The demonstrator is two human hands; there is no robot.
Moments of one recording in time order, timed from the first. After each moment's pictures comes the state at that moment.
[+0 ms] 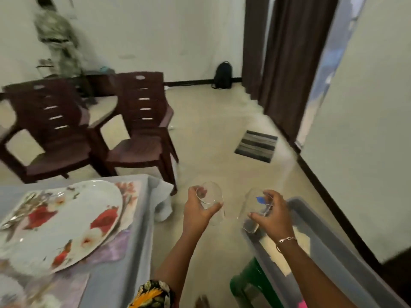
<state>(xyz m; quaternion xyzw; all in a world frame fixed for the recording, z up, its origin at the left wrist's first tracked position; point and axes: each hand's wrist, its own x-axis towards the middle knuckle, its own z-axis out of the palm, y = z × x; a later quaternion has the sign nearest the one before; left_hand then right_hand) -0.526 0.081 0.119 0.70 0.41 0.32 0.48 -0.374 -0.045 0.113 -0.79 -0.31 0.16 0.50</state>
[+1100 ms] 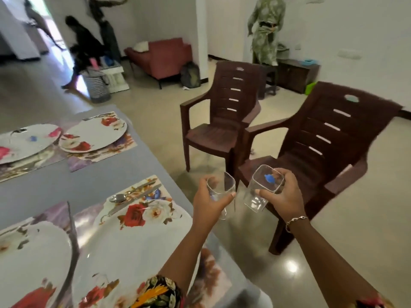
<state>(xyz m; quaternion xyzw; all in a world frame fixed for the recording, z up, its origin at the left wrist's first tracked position) -0.636 0.467 0.133 0.44 0.65 0.55 0.29 -0.466 0.544 0.145 -0.50 -0.67 0.34 0.44</state>
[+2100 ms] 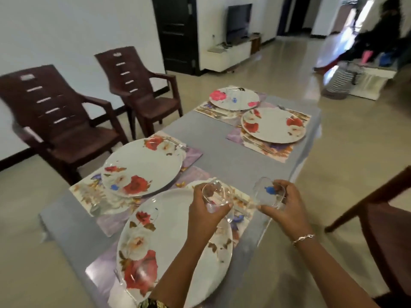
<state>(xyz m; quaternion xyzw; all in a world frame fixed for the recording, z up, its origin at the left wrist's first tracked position) -0.725 0.488 0.139 -0.08 0.78 0.62 -0.09 -0.745 0.681 0.146 0.01 -0.83 0.54 0.10</state>
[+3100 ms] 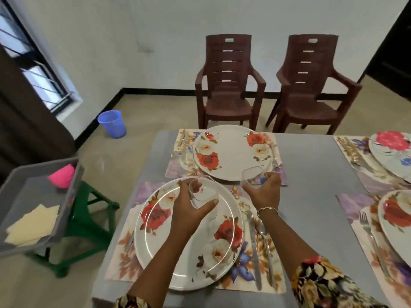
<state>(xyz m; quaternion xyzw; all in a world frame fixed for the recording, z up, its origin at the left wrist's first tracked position) -0.746 0.493 0.140 -0.44 0.68 0.47 -0.37 -0.948 0.521 0.098 0.29 -0.82 0.48 -0.10</state>
